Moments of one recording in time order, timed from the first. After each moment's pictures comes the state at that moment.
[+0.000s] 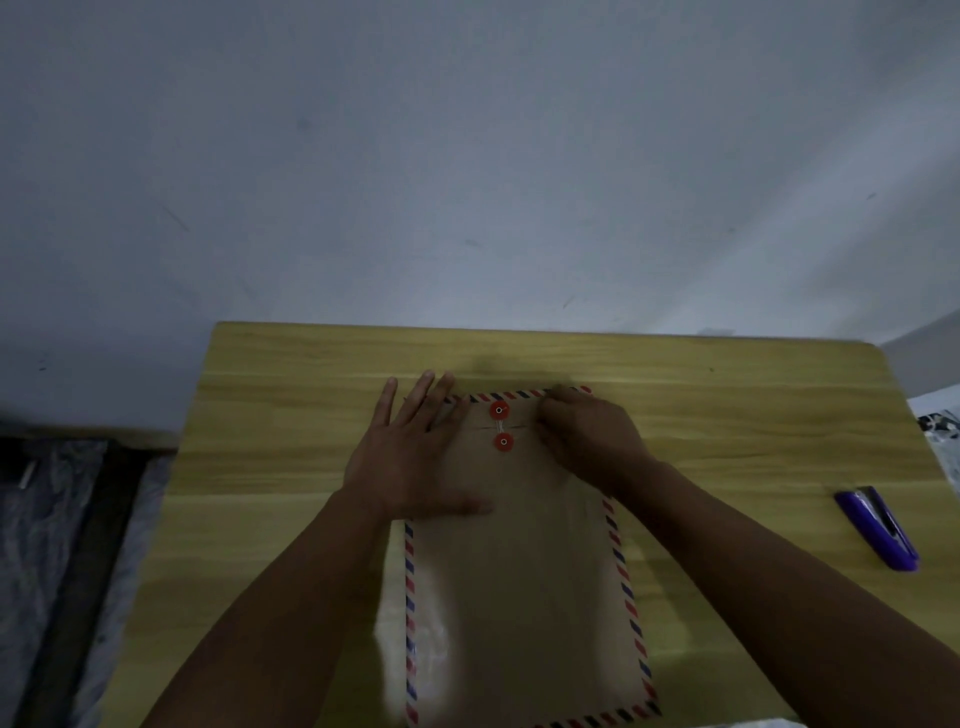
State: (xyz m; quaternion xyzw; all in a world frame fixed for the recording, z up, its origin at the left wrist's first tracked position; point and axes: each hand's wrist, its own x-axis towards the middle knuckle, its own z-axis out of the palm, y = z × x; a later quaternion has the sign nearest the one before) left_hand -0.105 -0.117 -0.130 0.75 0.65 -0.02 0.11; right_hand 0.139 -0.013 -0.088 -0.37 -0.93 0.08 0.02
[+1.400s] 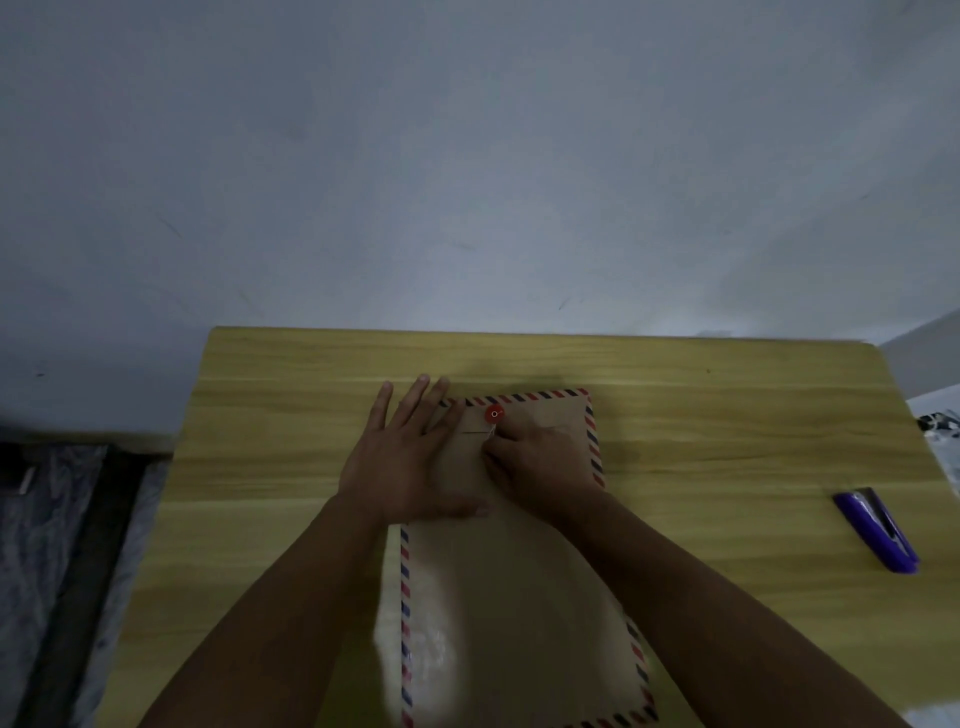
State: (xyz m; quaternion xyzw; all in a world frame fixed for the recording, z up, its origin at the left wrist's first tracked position) left_hand -0.106 -0.119 -0.134 0.75 0.65 0.02 0.10; right_hand 0.102 -0.051 -0.113 -0.34 -0.94 0.09 0.02
